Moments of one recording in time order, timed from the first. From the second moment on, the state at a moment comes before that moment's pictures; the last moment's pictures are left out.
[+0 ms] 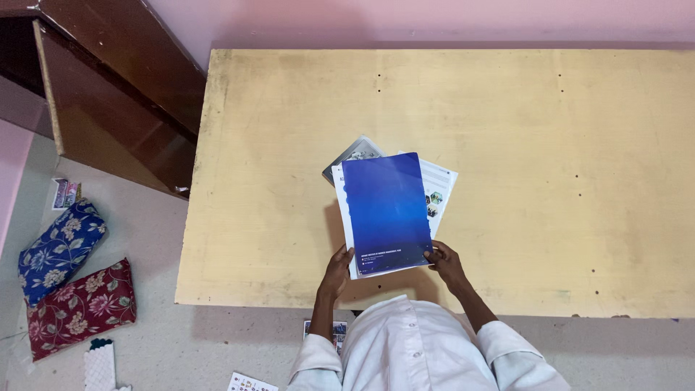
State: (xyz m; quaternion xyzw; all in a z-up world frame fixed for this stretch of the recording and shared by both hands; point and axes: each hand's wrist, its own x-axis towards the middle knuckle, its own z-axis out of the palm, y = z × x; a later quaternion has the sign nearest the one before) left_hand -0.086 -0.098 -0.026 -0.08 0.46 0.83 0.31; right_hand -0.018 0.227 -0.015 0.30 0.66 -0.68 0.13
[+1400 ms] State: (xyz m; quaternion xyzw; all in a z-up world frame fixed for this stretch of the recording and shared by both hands) left_hand 0.028 -0.078 0.023 -0.30 0.78 0.52 0.16; right_hand -0.068 0.233 -0.104 0.42 0.84 -0.30 0.15
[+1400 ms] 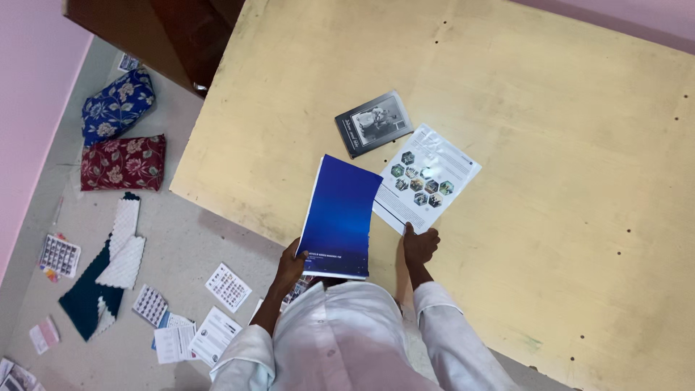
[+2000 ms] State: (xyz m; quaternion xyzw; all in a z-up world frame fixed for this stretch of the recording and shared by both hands) left_hand 0.018 -0.053 0.003 -0.35 0.83 0.41 0.15; right_hand -0.072 0.235 -0.113 0.41 0.86 -0.23 0.22
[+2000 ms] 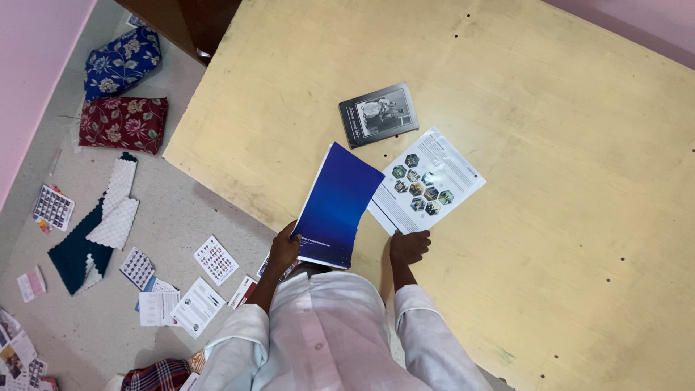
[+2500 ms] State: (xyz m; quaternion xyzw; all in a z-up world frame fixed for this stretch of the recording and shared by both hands) left_hand 0.019 -0.035 -0.036 -0.33 0.82 0.46 0.07; right_hand -0.009 0.352 -0.085 0.47 0.84 -0.18 0.22
